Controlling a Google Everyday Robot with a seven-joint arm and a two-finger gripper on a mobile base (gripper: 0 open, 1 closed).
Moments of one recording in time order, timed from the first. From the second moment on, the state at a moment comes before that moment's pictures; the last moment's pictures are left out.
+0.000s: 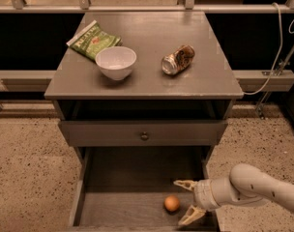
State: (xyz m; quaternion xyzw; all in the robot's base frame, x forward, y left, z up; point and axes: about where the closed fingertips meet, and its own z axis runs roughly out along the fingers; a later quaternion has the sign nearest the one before) arm 0.423 -0.124 0.457 -0.67 0.62 0.23 0.32
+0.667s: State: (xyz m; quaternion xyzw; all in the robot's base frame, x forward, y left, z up) arm 0.448 -0.127 0.429 -0.64 0.65 0.27 0.31
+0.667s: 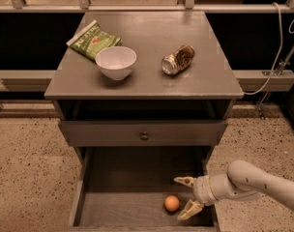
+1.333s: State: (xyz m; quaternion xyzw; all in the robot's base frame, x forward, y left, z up) arm 0.451 -0.114 0.392 -0.65 0.65 0.24 0.30
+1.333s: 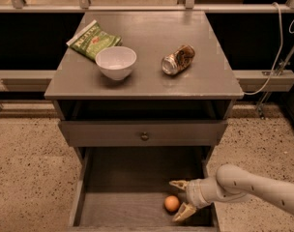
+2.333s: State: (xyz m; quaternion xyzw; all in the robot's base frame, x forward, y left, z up) arm 0.451 -0.100 0.359 -0.67 0.64 0.24 0.29
